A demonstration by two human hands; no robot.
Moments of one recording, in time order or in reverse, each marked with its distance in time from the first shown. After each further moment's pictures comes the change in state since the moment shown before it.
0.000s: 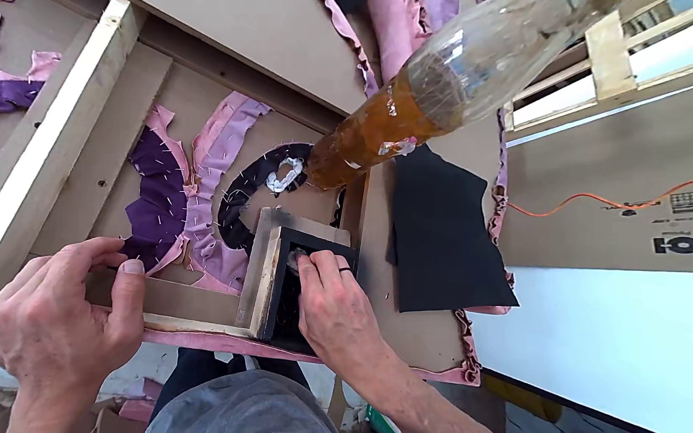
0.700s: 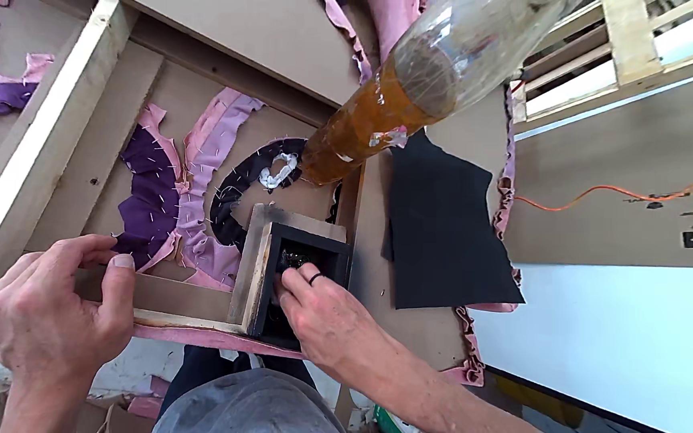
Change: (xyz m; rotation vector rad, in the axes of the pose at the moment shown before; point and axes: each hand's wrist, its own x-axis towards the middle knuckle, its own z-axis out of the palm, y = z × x) left_hand 0.001 0.001 0.000 0.017 -0.033 -0.043; right_hand -0.004 0.016 -0.014 0.134 -0.237 -0.400
